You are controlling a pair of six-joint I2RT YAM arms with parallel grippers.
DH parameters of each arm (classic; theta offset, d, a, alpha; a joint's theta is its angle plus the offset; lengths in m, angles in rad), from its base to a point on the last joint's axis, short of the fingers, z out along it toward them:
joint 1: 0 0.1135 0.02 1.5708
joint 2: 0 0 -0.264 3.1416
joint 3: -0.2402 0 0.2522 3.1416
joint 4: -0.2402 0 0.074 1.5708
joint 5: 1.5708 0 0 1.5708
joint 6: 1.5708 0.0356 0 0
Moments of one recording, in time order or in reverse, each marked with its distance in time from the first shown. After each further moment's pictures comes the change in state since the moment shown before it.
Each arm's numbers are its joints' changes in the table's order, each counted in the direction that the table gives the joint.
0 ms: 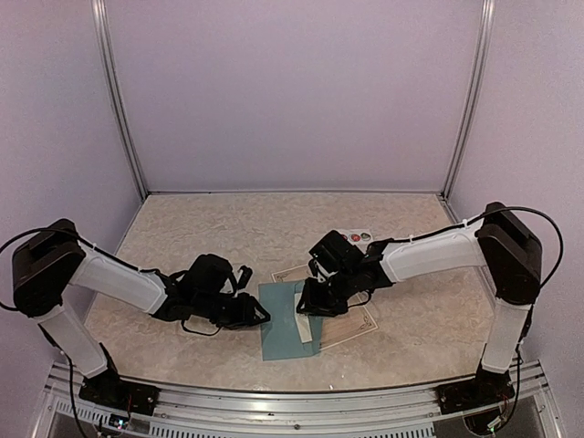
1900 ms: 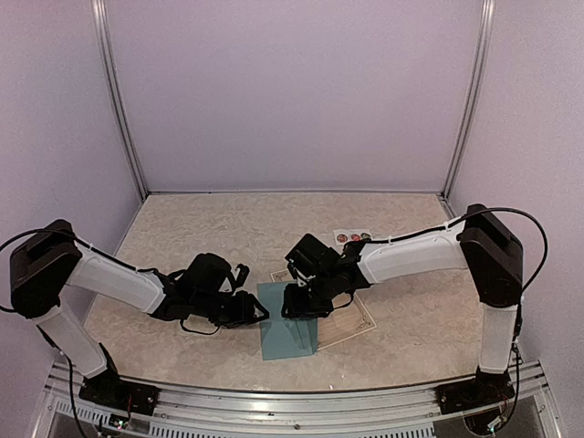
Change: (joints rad) left arm 0.003 0.025 0.002 -0.026 -0.040 -0.019; right arm 0.081 -0.103 -0.191 -0.147 0.098 -0.141
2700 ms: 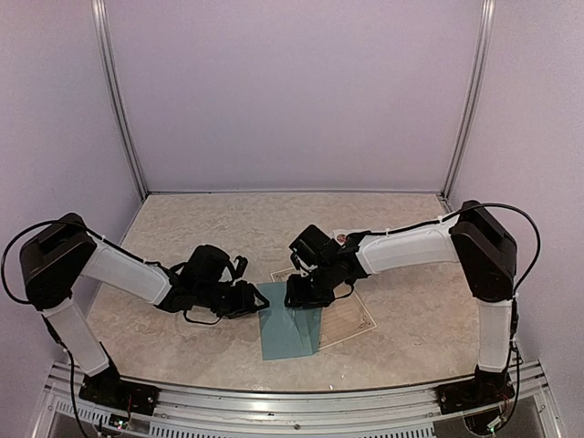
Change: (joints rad) left arm 0.084 -0.073 -0.043 0.056 0.048 0.016; right arm -0.074 -0.035 -0.049 -0.010 0.013 -0.063
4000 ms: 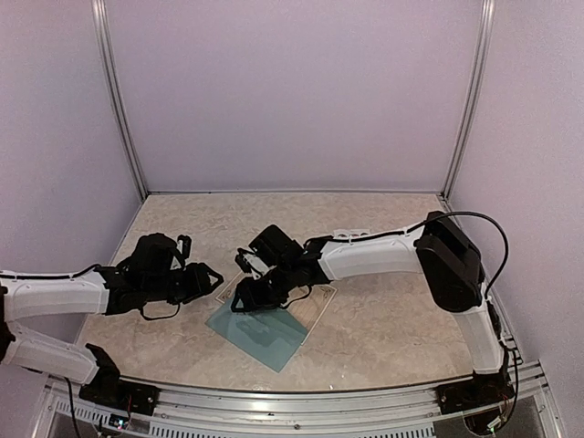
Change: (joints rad) left arm 0.117 0.519 0.158 -0.269 -0.252 0.003; right arm 0.101 -0.216 -0.311 0.088 -0.241 -0.087
